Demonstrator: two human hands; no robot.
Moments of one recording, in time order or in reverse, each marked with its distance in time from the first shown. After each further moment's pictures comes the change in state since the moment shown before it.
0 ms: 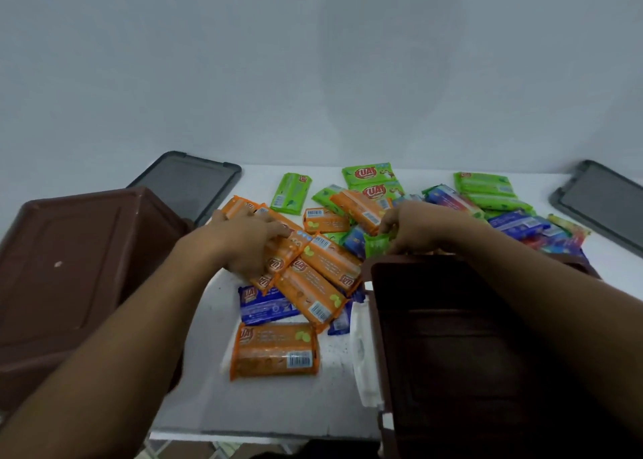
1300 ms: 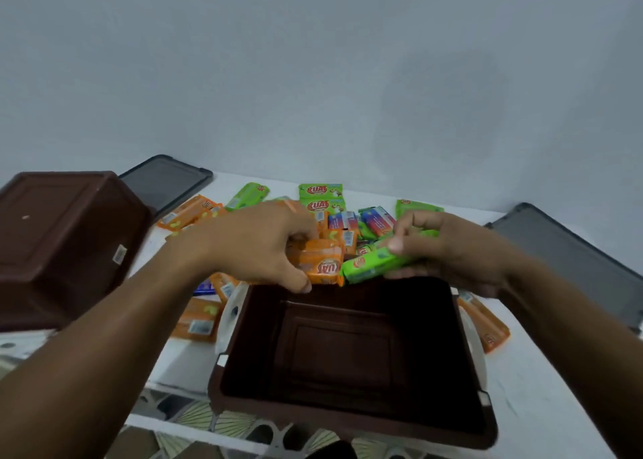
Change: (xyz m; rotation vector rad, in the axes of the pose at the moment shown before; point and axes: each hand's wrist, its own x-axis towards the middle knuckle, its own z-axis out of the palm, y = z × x) left_hand -0.093 0.185 -0.075 -0.376 0.349 0.247; right_hand -0.137 0.151 -0.028 1.205 -0.128 -0.376
